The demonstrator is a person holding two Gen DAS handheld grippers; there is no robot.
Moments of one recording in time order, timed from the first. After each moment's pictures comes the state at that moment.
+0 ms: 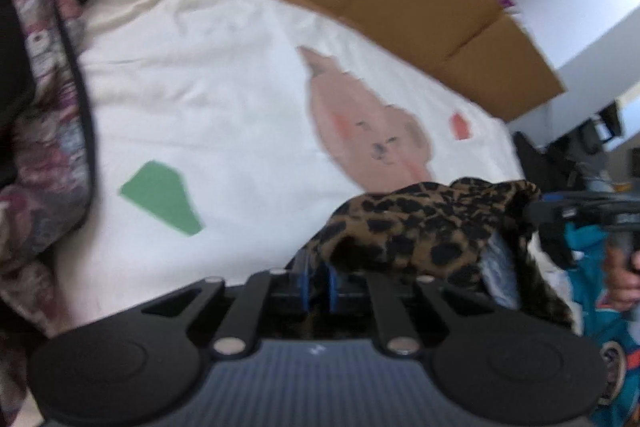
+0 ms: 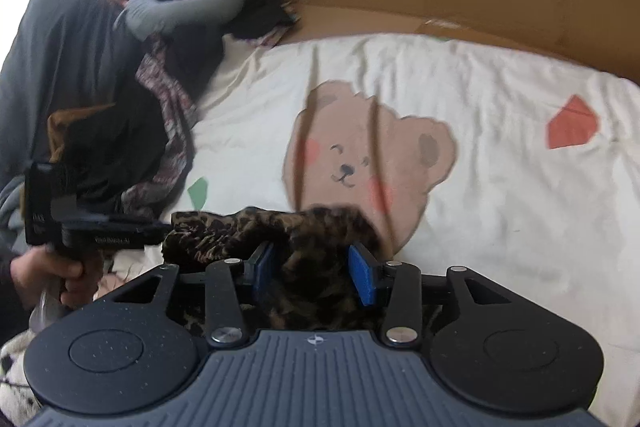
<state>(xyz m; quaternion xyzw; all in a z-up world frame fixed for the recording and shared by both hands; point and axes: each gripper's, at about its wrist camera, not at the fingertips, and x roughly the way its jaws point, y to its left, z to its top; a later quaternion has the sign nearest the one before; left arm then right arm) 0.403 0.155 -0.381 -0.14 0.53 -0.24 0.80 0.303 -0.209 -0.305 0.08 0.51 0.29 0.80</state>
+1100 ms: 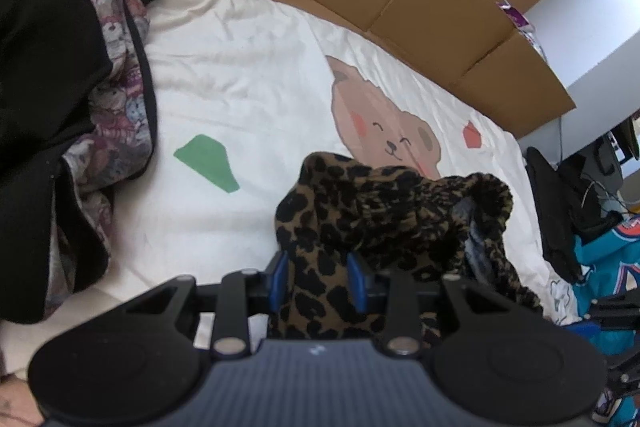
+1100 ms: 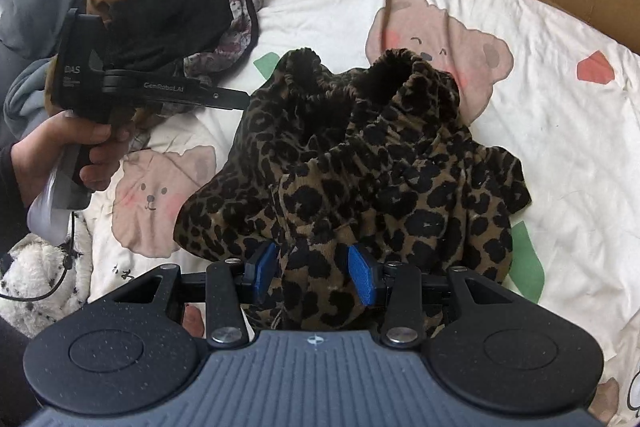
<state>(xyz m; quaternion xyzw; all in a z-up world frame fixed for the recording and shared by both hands) 0.357 0.172 -0.355 -0.16 0.52 -0.19 0.82 0.179 -0.152 -0.281 -0.03 0.58 0.31 0.75</state>
